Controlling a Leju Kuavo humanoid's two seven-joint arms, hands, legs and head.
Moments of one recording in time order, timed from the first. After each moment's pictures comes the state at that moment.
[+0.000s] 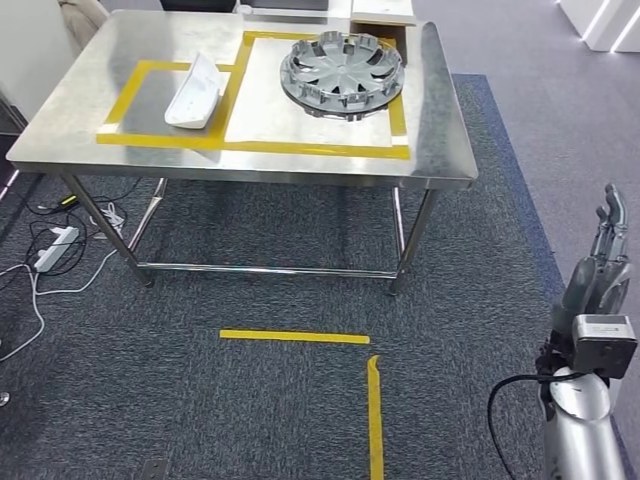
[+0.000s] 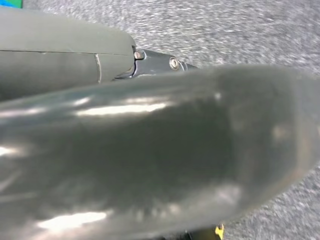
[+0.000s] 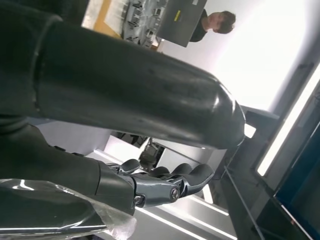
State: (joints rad) left arm -0.04 -0.19 0.99 -0.22 -0.86 0.10 -0.32; right arm -0.19 -0.08 -0.02 -1.48 0.32 -0.18 -0.54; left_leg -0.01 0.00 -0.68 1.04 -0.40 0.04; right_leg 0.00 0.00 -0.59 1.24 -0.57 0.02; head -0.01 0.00
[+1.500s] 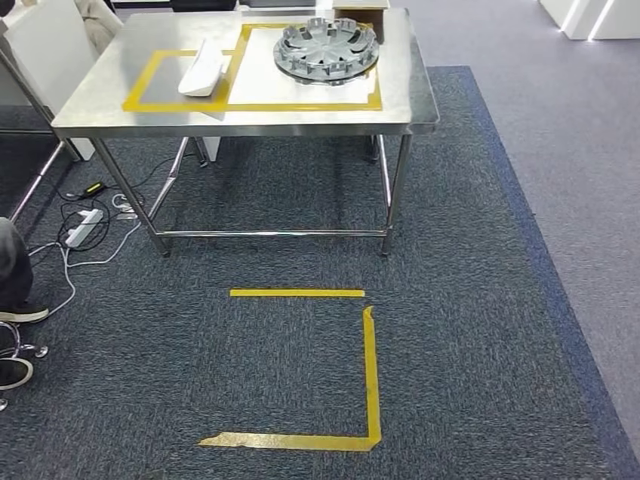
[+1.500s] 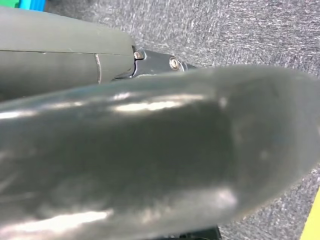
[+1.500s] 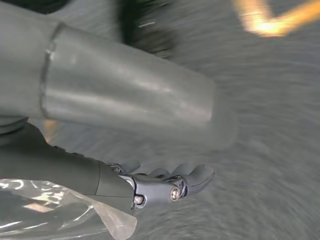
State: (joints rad) left arm -0.05 -0.23 1.13 -0.22 -0.84 0.14 -0.29; right arm -0.01 0.07 -0.53 -0.24 0.41 -0.21 -0.08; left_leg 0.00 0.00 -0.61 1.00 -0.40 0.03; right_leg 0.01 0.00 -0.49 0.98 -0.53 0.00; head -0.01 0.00
